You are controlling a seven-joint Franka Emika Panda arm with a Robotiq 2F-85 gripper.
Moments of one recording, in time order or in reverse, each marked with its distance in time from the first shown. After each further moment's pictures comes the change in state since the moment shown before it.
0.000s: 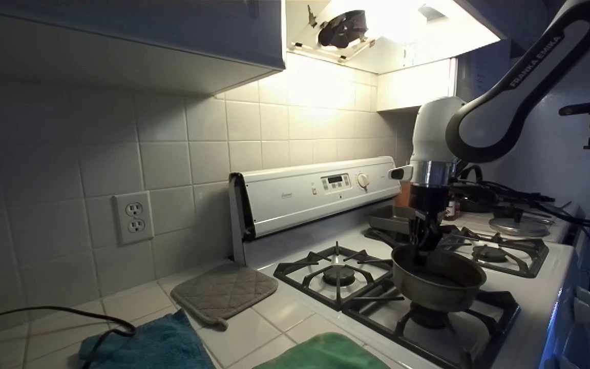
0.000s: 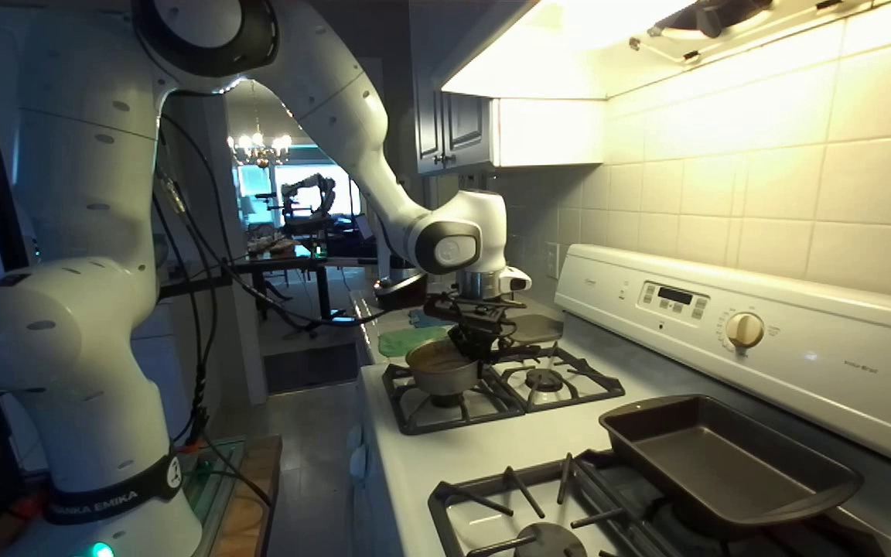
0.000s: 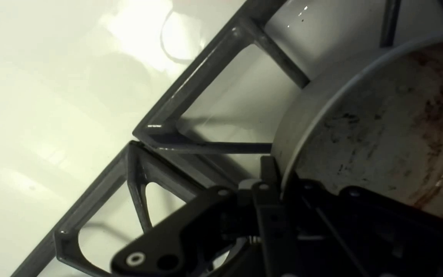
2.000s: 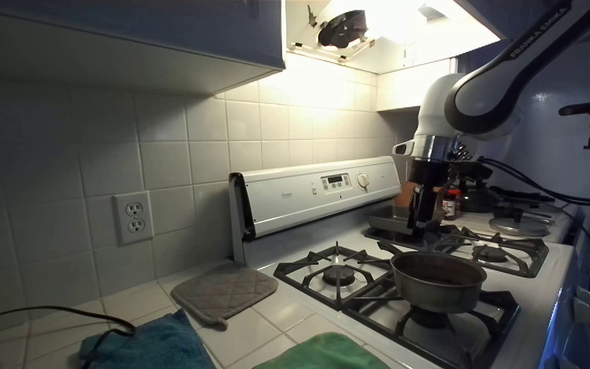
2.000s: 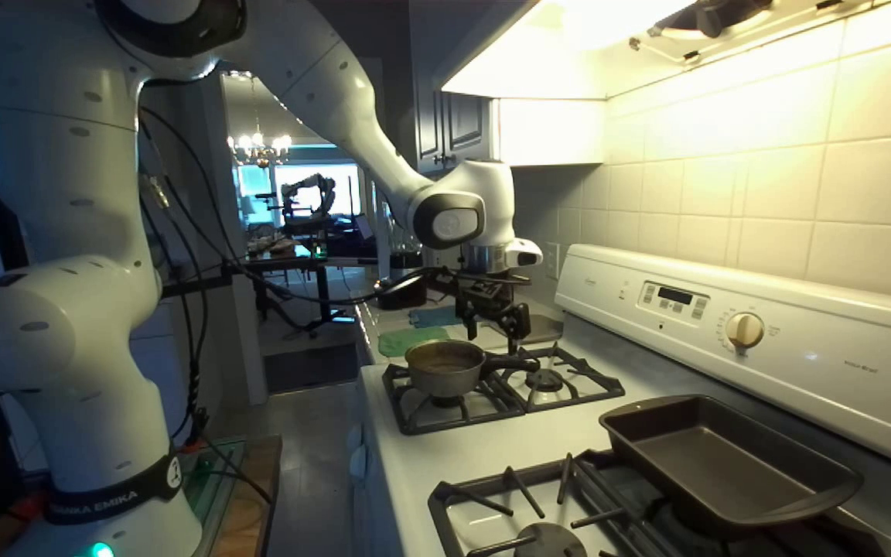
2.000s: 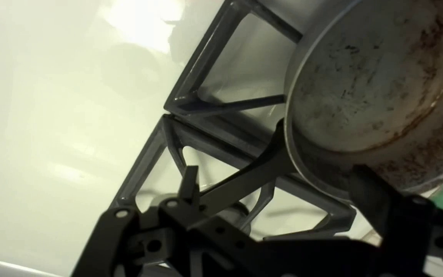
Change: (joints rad) arm -0.034 -0.096 -0.002 0.007 0.111 -0.026 0.083
